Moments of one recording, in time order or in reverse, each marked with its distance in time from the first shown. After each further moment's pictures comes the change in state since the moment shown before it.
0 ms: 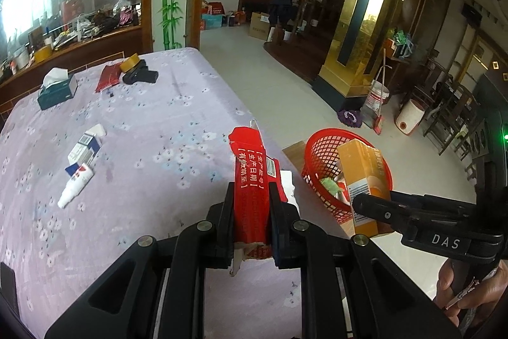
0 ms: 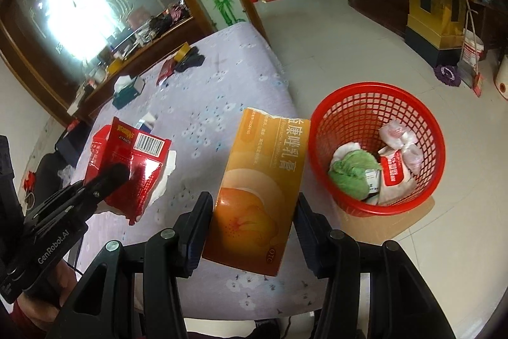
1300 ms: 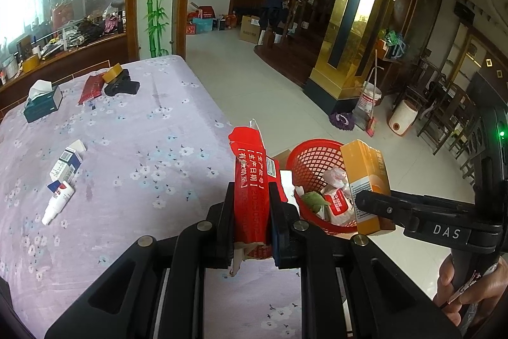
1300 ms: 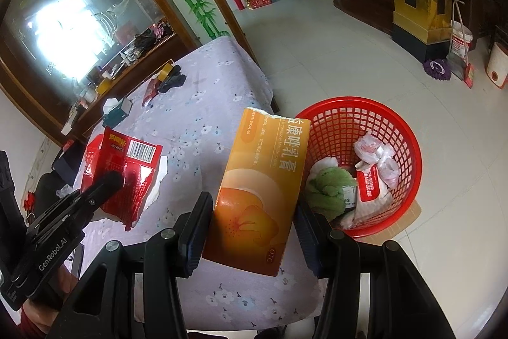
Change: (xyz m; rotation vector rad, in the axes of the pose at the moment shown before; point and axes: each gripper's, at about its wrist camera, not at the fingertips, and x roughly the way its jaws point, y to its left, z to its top) left arm 0.020 -0.031 0.020 0.020 -0.011 -0.034; right arm -0.012 -0.039 0.024 0.056 -0.022 -0.020
